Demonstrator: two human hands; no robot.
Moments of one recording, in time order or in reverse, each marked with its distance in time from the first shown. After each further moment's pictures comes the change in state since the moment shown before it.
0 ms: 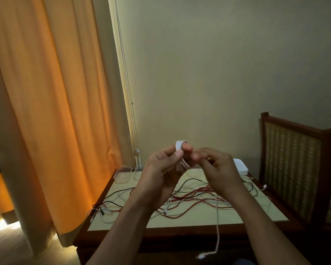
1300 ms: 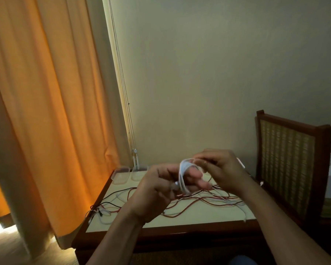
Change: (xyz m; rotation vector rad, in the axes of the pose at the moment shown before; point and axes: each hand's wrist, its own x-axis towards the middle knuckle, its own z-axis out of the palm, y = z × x) left_hand -0.016 -0.011 -0.015 0.118 -0.255 -0.129; right_hand 0.004 0.007 -0.026 -0.130 -0.204 -0.090
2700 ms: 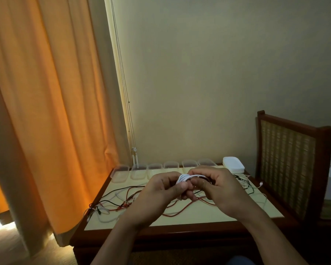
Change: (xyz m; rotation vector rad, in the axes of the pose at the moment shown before) left_hand -0.013 -0.016 -0.004 0.468 0.248 -0.123; right_hand -0.033 -0.025 0.015 0.288 -0.164 0.217
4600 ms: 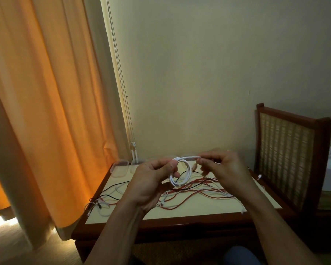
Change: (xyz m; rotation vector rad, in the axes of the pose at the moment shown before) left_hand 0.014 0.007 0.000 -0.419 0.337 -0.243; right_hand 0.013 0.015 -0.017 -0.059 0.303 0.104
